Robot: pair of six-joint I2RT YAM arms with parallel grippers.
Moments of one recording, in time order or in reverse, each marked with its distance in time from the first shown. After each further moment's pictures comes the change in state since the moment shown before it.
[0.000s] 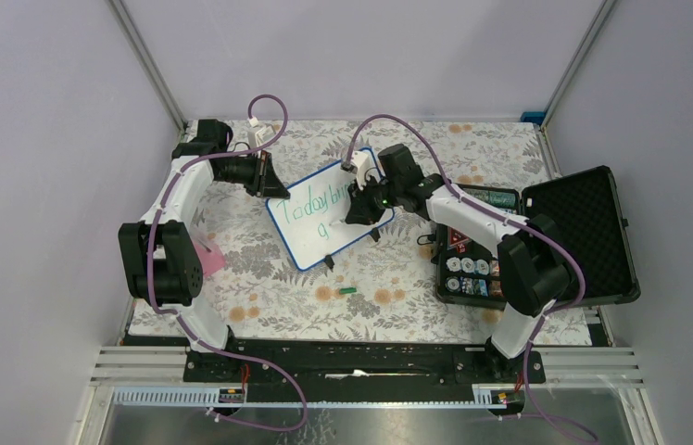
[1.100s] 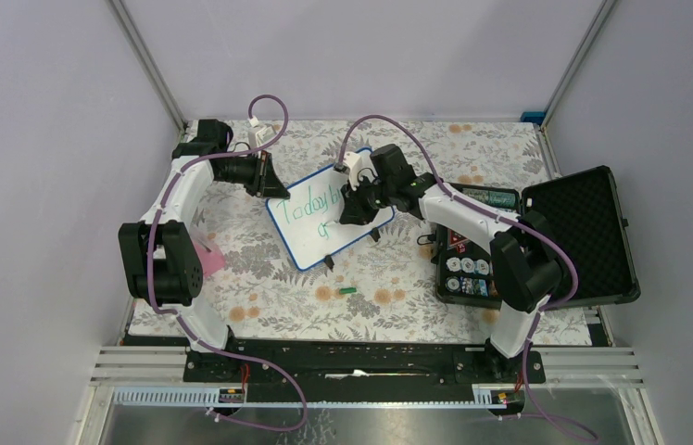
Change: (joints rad) left arm -0.002 0.000 0.000 0.000 -0.003 0.008; right arm 0.028 0.044 0.042 0.000 0.017 0.000
